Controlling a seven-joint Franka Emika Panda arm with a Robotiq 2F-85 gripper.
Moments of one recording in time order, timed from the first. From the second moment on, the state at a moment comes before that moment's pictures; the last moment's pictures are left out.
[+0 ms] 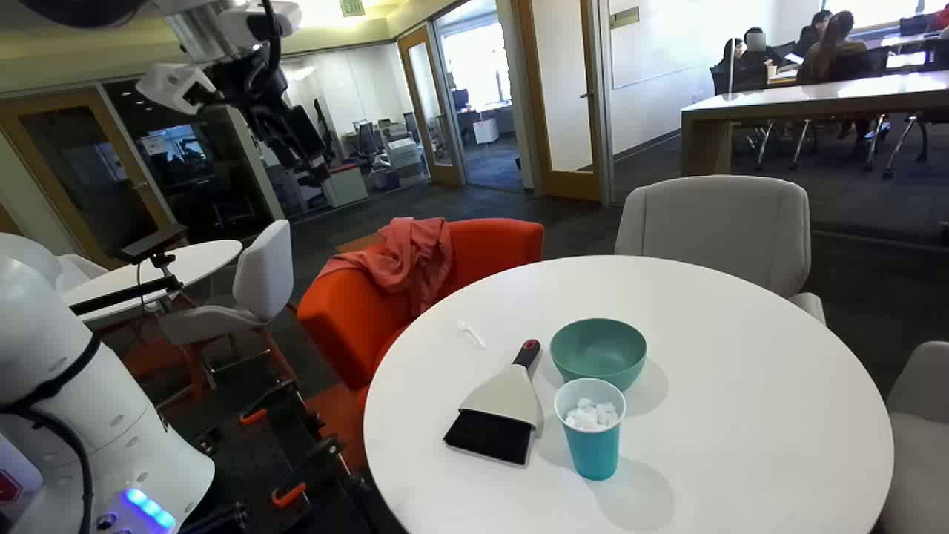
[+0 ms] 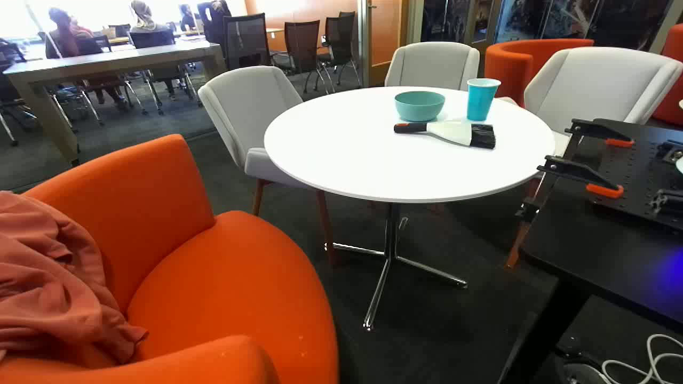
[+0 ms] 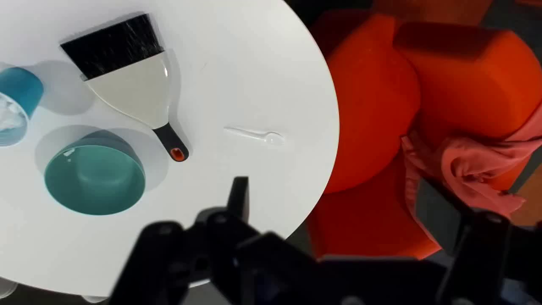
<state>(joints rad) 0.04 -0.89 -0.22 -2.68 0.12 2.03 -0.25</state>
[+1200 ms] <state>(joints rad) -0.14 -0.53 -0.35 -2.55 0.07 2.27 -0.25</state>
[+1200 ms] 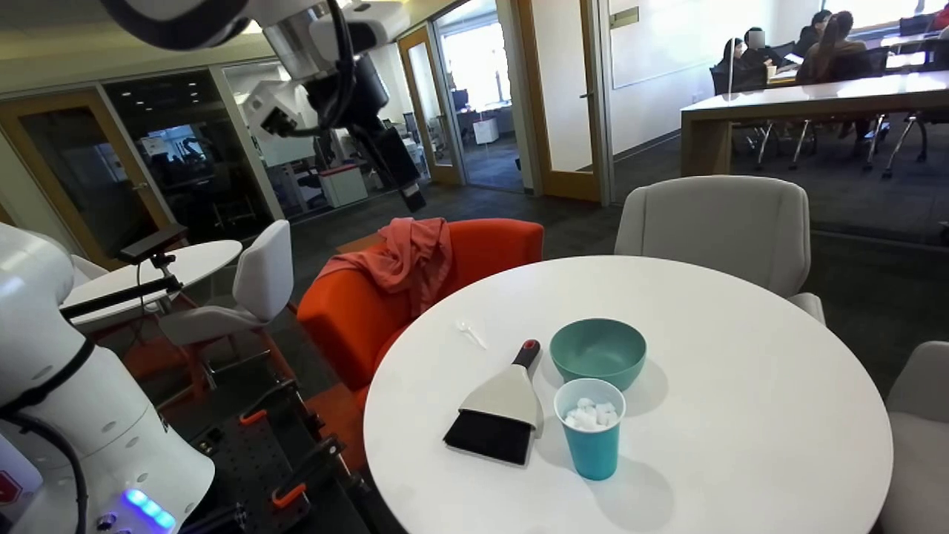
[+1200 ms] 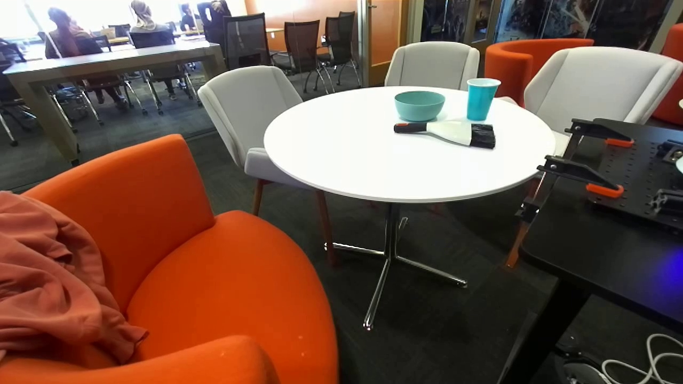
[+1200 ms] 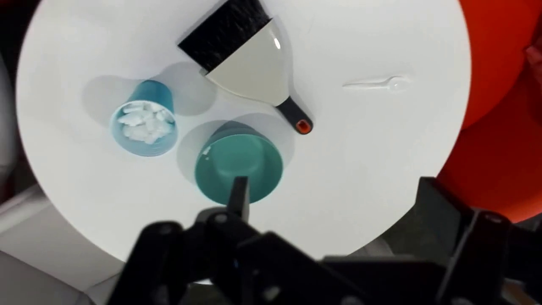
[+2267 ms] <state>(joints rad) -0.29 -0.05 -0.43 -2.30 0.07 2.35 -0.24</state>
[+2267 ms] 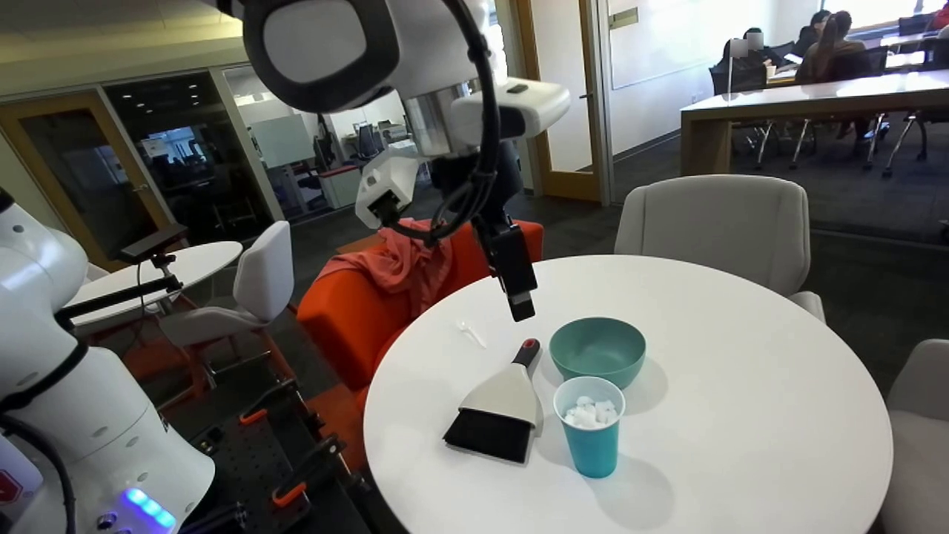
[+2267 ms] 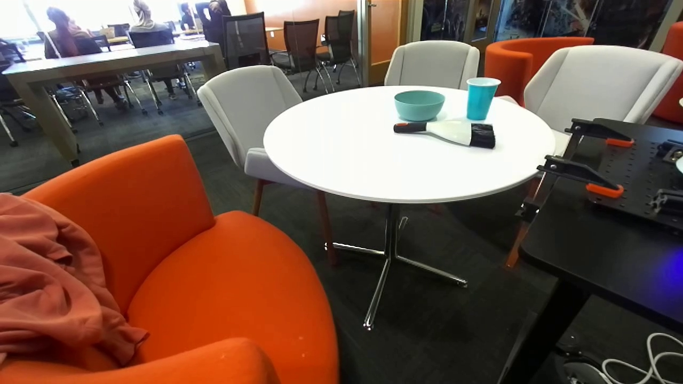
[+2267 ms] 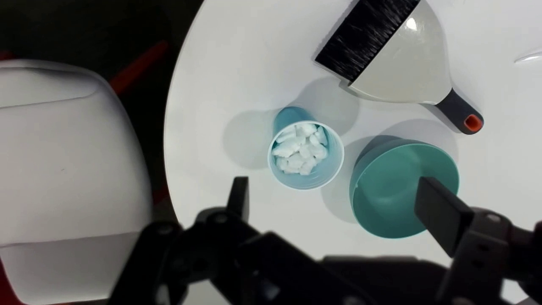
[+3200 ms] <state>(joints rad) -0.47 0.40 -0.32 -1.99 0.20 2.35 -0.58</state>
